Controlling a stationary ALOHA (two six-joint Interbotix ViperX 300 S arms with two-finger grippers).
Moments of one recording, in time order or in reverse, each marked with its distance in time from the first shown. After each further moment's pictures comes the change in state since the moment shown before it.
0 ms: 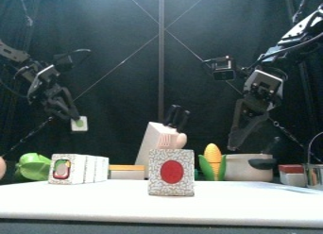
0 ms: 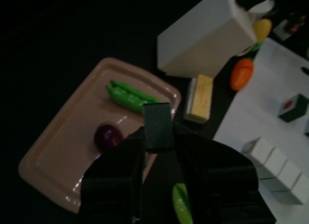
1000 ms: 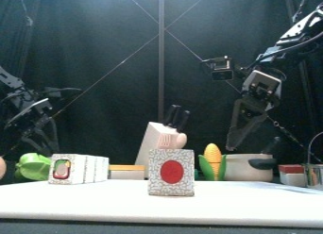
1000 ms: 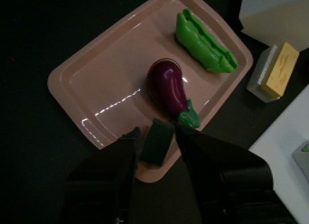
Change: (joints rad) left arm 0.141 0.161 0.097 -0.158 -0.069 0.000; right arm -0.011 0.011 -0.009 -0.009 0.002 0.000
